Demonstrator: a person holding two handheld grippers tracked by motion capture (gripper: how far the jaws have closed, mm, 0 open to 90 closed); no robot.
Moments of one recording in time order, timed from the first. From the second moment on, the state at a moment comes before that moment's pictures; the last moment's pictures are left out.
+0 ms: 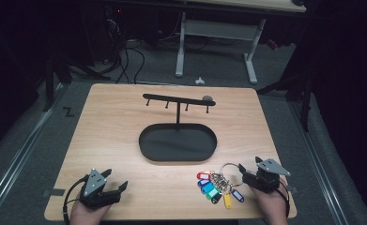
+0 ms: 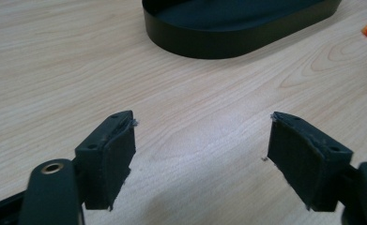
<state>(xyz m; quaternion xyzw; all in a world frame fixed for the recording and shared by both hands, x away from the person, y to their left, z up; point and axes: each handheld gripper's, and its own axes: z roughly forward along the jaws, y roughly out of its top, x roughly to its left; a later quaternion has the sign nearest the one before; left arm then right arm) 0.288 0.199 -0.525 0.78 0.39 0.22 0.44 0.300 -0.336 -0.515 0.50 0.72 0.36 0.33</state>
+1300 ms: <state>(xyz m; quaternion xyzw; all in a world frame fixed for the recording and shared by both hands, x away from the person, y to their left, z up) 0.319 0.153 -0.519 0.80 0.32 0.21 0.46 0.341 -0.326 -0.481 0.51 0.85 0.11 0.12</state>
